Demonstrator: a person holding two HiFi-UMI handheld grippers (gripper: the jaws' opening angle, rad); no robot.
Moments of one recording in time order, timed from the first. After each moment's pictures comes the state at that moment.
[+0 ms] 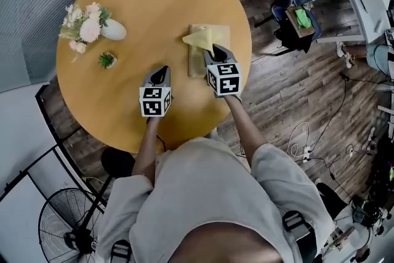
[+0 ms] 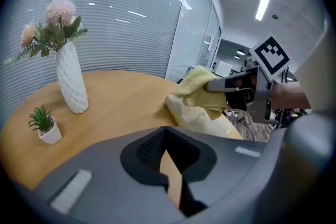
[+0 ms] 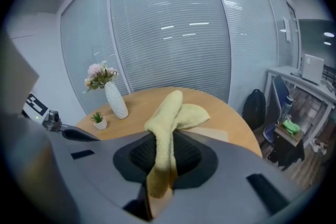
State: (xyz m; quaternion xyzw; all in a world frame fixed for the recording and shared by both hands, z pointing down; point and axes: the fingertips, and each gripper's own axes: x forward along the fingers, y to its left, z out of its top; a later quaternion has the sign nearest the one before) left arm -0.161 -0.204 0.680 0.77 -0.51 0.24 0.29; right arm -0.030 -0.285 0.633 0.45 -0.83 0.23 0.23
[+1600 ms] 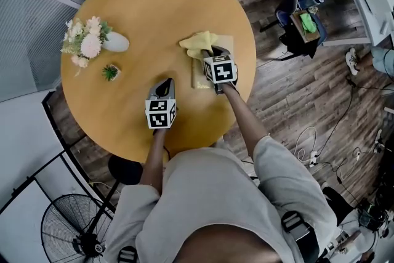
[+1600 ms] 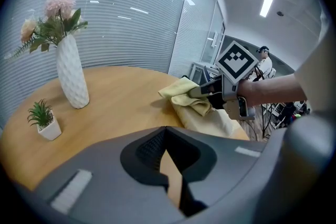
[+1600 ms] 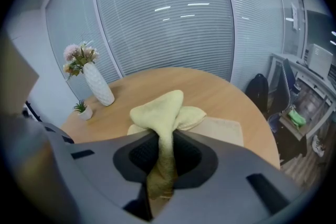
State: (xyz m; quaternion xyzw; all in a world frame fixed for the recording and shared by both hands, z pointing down) left arm -0.159 -0.204 0.697 0.76 -0.52 0.25 0.30; right arm -0.036 -0.331 0.710 0.43 -0.80 0.28 0.30
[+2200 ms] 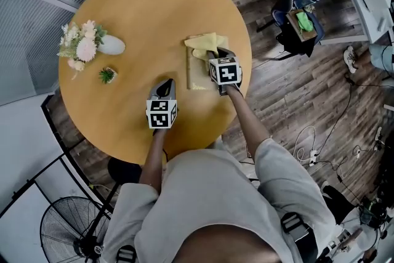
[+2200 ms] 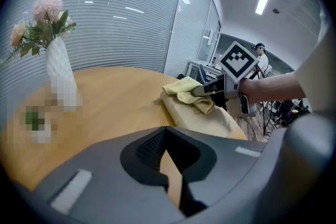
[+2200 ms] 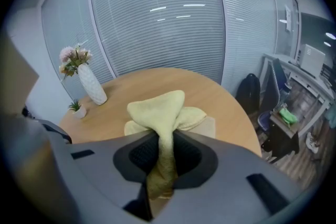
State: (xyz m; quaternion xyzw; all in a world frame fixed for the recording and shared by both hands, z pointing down) left arm -0.139 -0.207 0.700 0.77 -0.51 0.26 0.29; right arm 0.005 -0.331 0.711 0.45 -0.79 0.28 0.30
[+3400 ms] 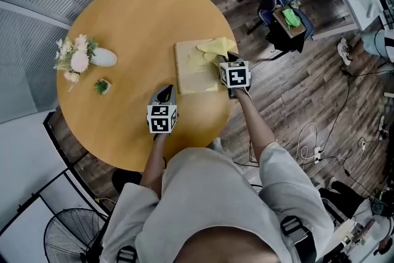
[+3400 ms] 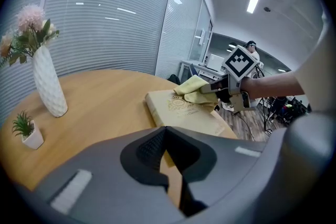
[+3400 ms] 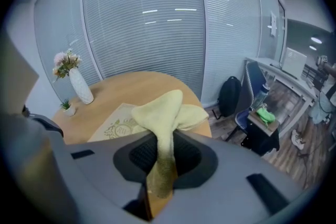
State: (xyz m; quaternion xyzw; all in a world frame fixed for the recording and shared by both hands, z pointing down) left arm -0.100 -0.203 0.692 0.79 -0.48 0.26 0.28; right arm 0.100 -0.322 0.696 0.51 -0.76 0.27 0.31
